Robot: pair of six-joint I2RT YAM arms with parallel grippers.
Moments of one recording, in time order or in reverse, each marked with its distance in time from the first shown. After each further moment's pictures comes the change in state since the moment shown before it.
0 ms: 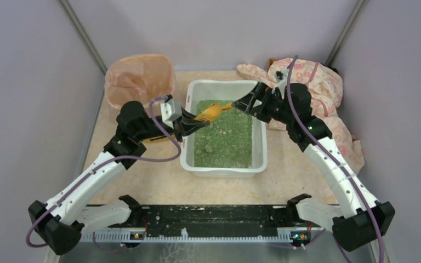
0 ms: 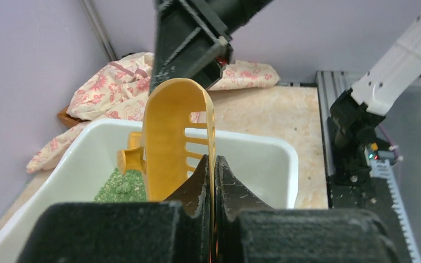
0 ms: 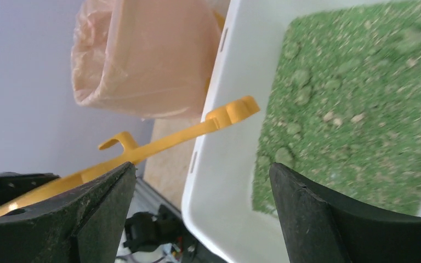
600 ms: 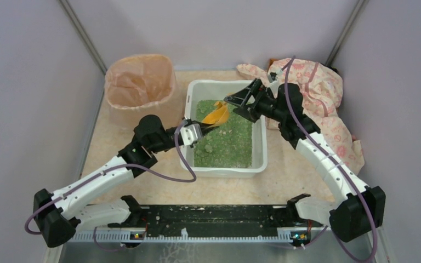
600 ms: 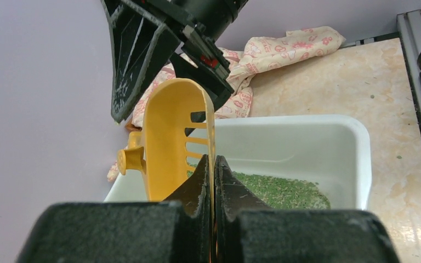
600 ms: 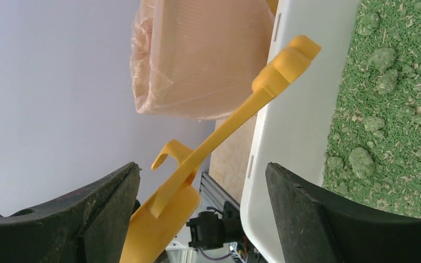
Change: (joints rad) left arm -0.216 -0.019 -0.178 0.134 -0.293 0.423; right arm 0.014 0.084 -0.102 0.277 -0.167 0.344
